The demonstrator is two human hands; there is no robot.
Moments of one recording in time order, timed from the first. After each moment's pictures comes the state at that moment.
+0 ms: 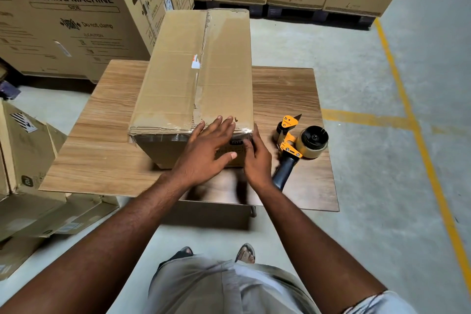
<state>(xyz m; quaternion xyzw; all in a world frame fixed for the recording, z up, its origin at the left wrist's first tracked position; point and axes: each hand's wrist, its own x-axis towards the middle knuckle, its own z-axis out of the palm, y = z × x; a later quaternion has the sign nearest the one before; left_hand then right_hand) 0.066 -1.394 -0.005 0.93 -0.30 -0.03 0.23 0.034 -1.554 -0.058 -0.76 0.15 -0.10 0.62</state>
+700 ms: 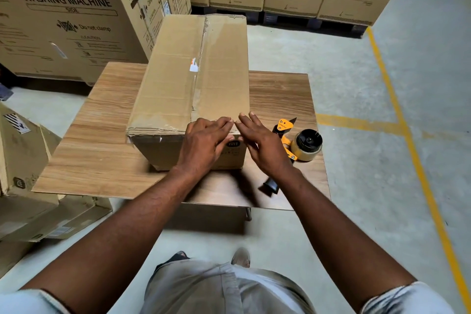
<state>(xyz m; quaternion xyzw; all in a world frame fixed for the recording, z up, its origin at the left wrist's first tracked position) 0.079 -1.409 -0.011 0.93 -0.28 0.19 0.16 0.053 -1.608 -0.029 -0.92 -0.17 -0.12 0.35</state>
